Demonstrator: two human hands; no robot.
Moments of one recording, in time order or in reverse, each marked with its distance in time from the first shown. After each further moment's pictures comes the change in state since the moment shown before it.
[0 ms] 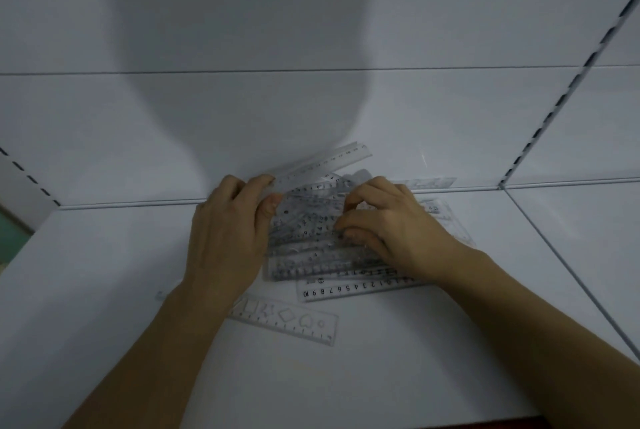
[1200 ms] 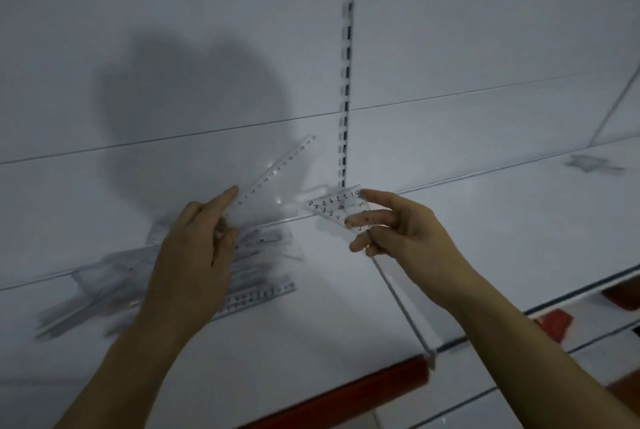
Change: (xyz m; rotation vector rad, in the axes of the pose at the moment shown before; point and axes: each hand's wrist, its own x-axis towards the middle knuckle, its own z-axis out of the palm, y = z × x) left_hand -0.004 0.197 0.019 -0.229 -0.068 0.139; right_hand -0.175 0.046 -0.151 1.142 0.457 0.818
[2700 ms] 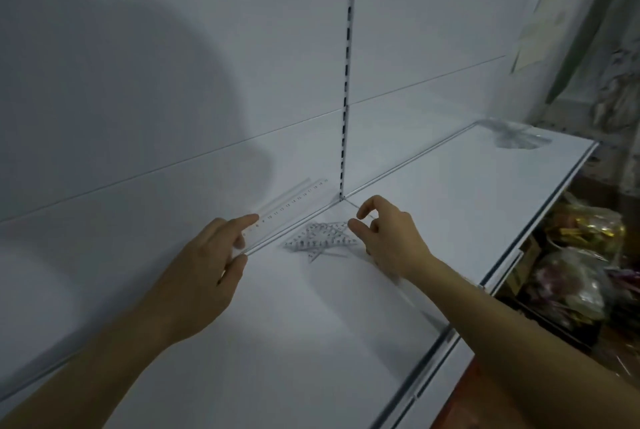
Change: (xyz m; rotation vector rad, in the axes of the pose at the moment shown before) left_hand 0.216 0.331 0.464 -0.145 -0.467 0.418; right_hand 0.118 0.046 -0.583 -0.777 0.481 0.221
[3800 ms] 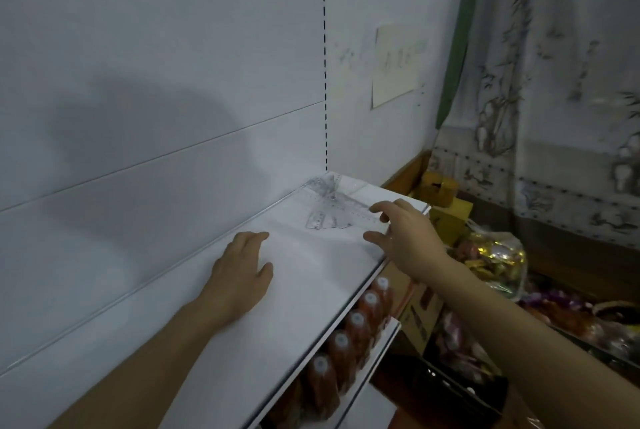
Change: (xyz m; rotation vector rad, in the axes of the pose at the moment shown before) left_hand 0.399 0.254 0.382 0.008 -0.190 -0.104; right_hand 0.220 0.371 -0.382 -0.420 0.239 -0.105
